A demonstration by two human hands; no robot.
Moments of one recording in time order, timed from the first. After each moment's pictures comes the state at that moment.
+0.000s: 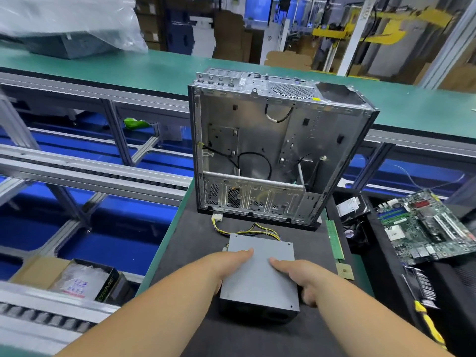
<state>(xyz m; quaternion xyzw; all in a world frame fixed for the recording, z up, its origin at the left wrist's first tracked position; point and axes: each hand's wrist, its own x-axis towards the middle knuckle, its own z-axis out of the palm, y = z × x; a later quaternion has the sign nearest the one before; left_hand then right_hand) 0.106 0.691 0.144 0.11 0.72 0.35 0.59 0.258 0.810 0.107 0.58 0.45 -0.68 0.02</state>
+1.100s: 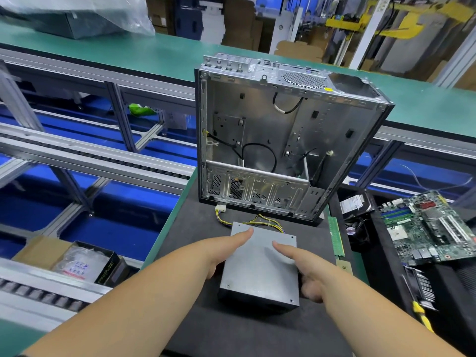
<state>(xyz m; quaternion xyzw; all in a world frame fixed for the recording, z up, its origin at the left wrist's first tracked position) 0.088 0.694 0.133 0.14 0.69 0.34 0.63 0.265 0.808 0.127 0.55 0.43 -0.71 0.00</state>
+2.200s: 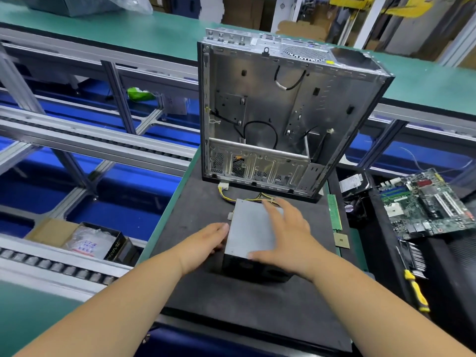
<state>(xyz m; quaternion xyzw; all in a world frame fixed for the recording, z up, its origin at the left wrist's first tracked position) 0.086 0.621 0.098 0.34 0.71 0.37 0.49 0.266 0.758 0.148 0.32 0.92 -0.21 0.02</state>
